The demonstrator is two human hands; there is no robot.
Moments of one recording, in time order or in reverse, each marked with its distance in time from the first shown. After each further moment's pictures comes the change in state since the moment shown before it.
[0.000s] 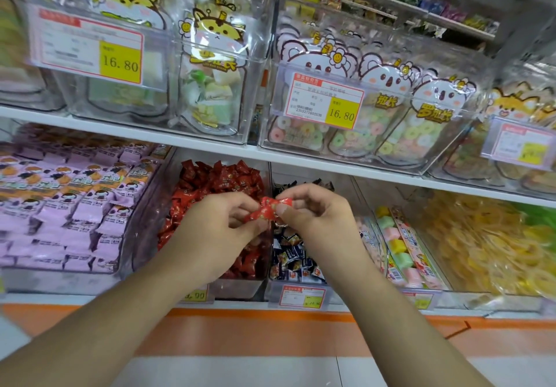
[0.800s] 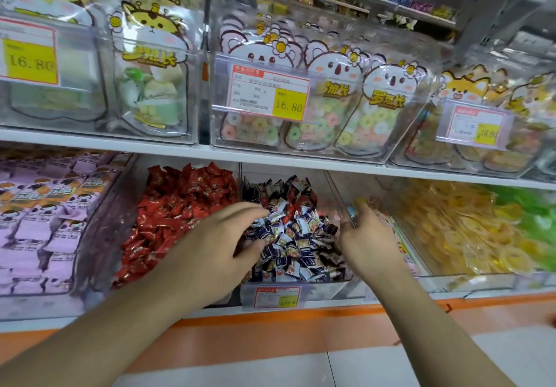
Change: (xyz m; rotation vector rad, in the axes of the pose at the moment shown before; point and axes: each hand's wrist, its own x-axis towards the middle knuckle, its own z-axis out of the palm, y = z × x) left_hand 0.002 -0.002 0.035 0.440 -0.163 0.351; right_hand -0.005 0.047 -0.098 -0.815 0.280 0.286
